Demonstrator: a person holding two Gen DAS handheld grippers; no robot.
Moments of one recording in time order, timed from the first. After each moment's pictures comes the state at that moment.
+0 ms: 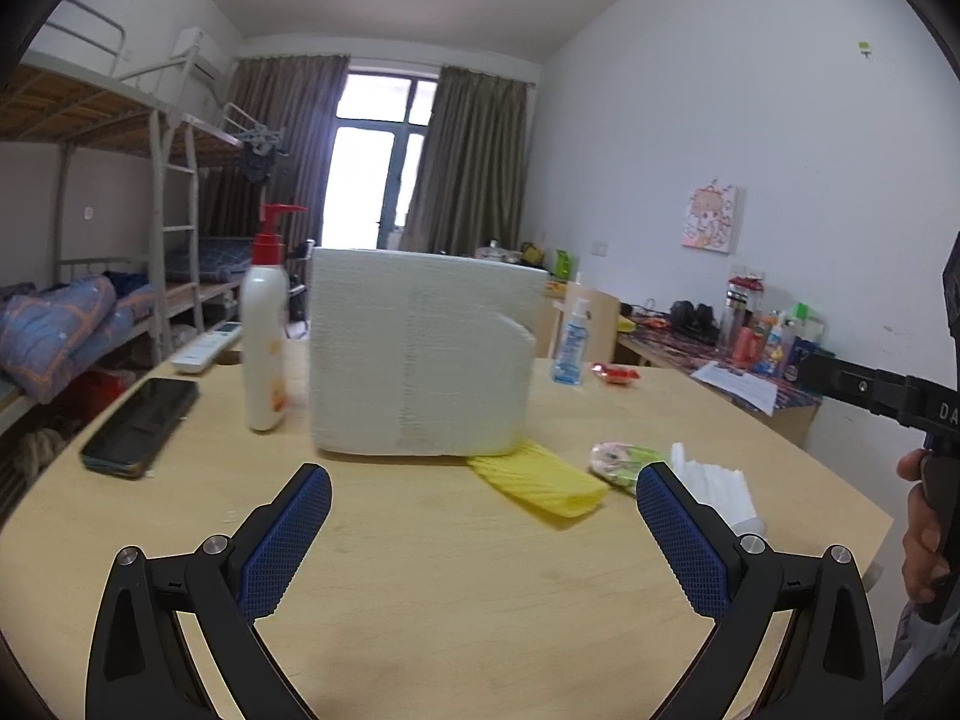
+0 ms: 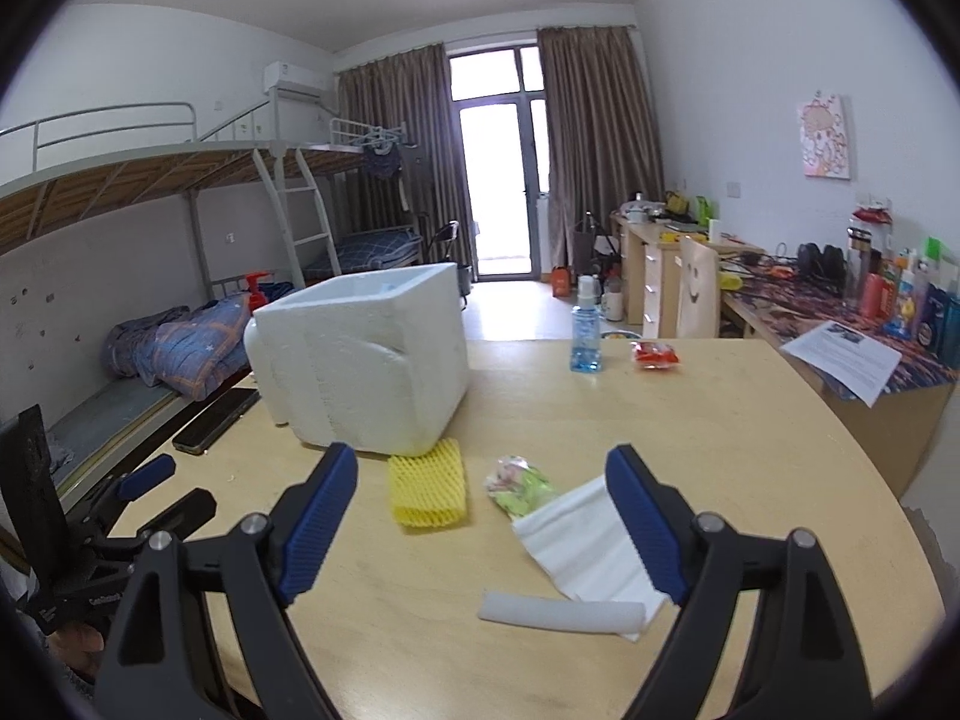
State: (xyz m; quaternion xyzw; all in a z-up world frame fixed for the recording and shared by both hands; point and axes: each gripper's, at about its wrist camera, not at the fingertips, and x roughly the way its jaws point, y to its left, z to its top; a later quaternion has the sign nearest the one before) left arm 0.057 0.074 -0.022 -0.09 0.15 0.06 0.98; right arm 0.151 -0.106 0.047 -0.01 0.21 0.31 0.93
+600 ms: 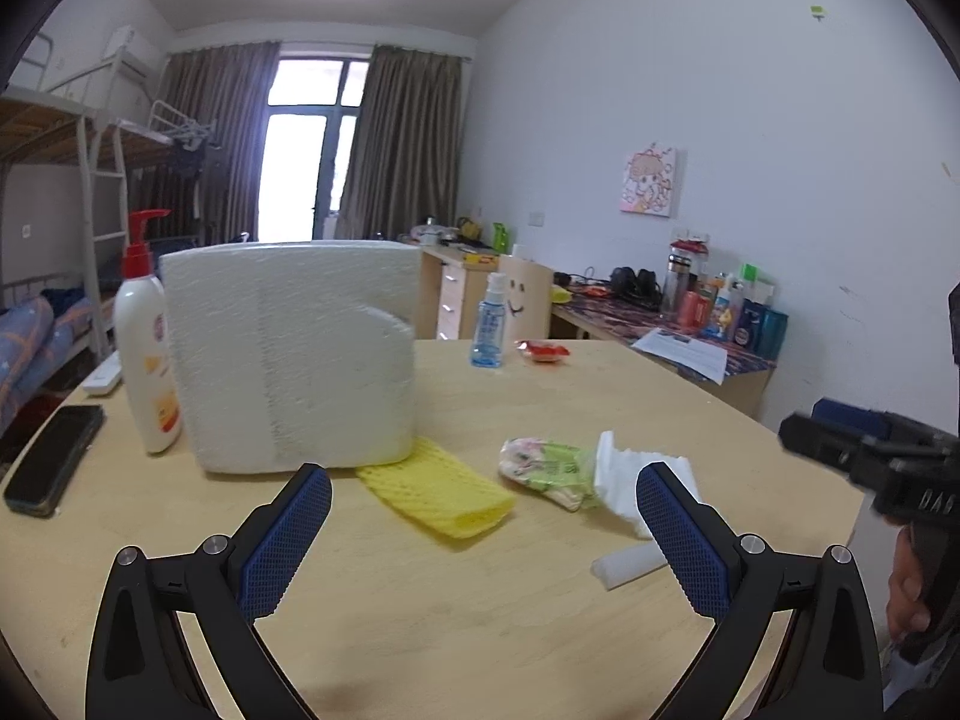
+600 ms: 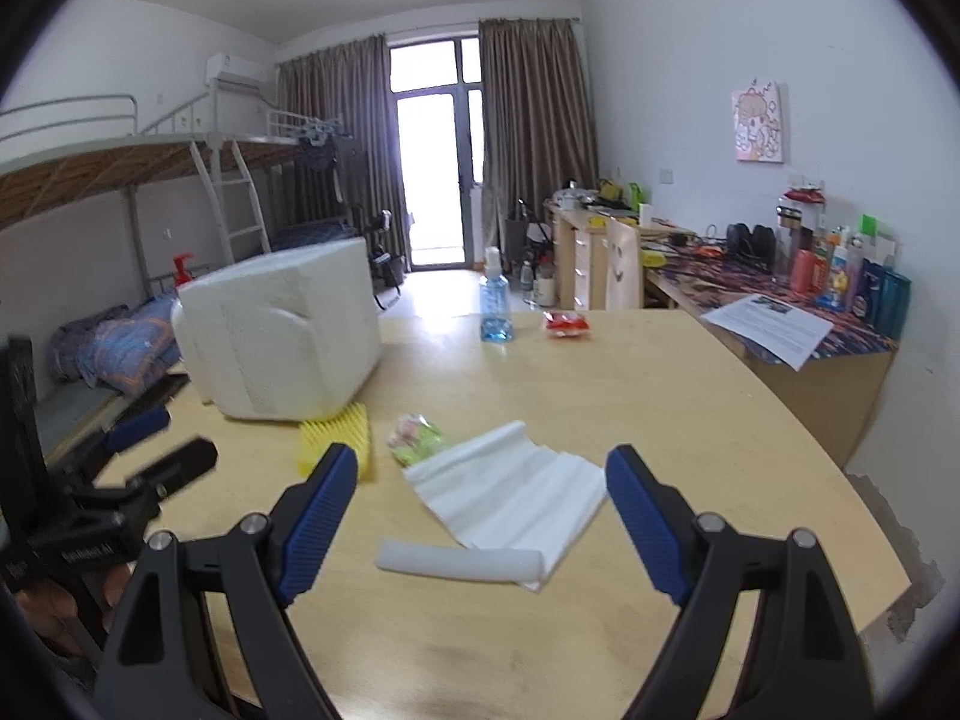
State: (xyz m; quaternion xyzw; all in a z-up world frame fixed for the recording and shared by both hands) left arm 0.102 0.027 -0.015 -0.06 0.17 -0.02 0.98; right arm 0.150 -0.141 0.024 -0.03 0.22 0.23 0.95
